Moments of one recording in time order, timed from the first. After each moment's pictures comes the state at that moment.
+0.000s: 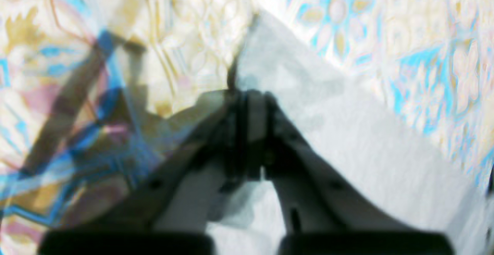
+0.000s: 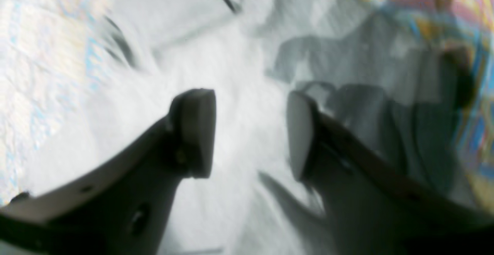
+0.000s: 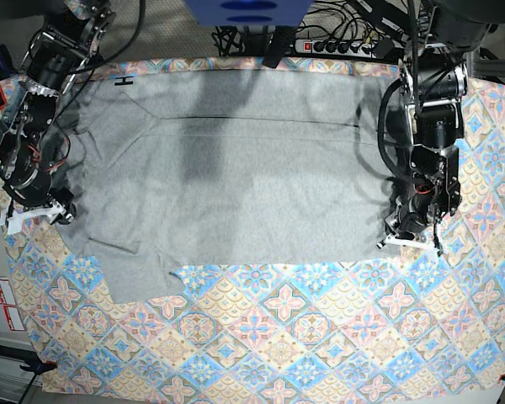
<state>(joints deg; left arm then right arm) -20.5 -12.0 -9.0 42.0 -37.2 -1.8 31.5 4.7 15.1 33.8 78.8 33.7 7.3 -57.1</state>
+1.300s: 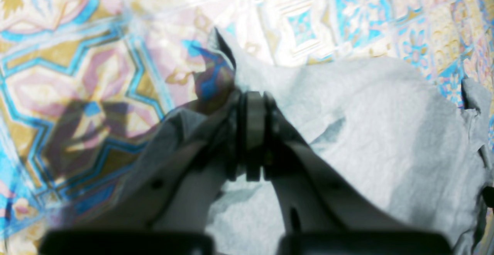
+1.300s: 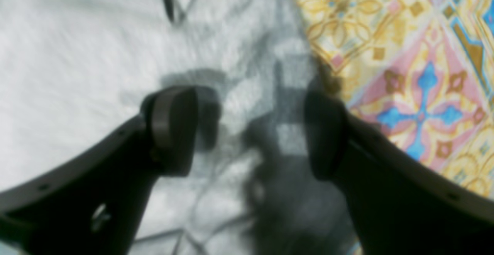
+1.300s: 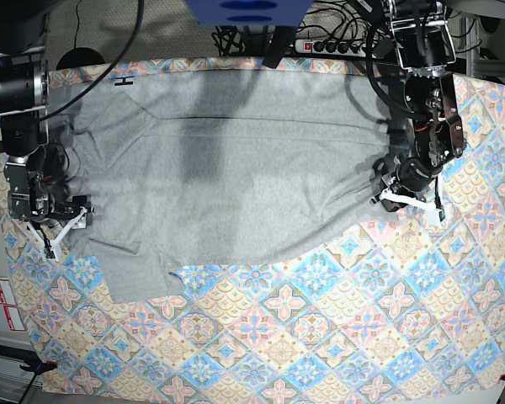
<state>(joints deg) 2.7 -11.1 -16.0 80.0 -37.0 -2.1 40.1 25.8 30.4 -13.9 33.5 20.7 14.8 -26.5</state>
